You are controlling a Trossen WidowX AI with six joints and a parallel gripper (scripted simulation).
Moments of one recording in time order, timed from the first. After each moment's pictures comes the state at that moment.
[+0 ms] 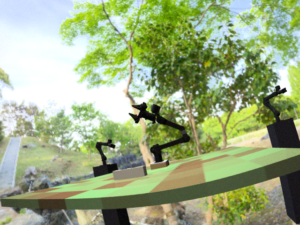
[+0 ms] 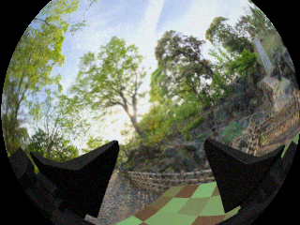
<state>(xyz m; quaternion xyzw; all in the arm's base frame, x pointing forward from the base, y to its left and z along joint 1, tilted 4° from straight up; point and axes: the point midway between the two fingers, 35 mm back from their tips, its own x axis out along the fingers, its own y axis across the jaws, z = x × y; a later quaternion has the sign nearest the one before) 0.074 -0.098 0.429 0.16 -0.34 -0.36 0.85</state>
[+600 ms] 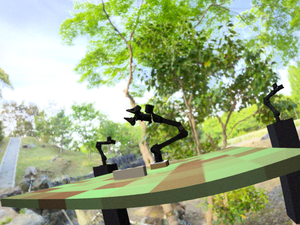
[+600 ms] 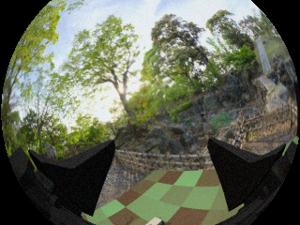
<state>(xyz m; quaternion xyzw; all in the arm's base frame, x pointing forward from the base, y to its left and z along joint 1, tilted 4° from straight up) 0.095 -0.138 0.406 0.15 -0.23 -0.39 0.88</state>
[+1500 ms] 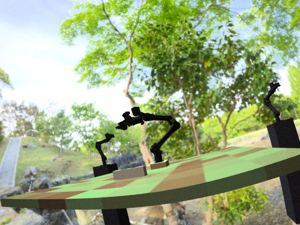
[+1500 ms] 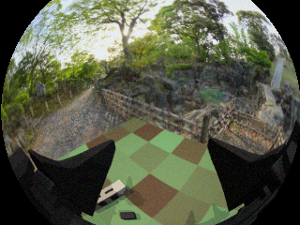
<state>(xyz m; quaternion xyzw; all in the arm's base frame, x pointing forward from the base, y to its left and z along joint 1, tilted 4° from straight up) 0.157 -0.189 0.337 0.09 0.04 -0.38 0.92</state>
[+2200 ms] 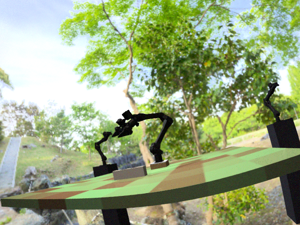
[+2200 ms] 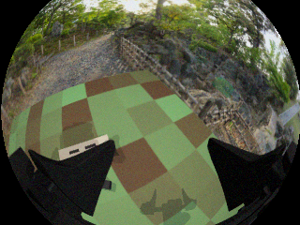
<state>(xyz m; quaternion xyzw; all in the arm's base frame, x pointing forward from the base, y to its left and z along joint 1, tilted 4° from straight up) 0.207 -0.195 0.268 -0.01 0.26 -0.28 0.92</state>
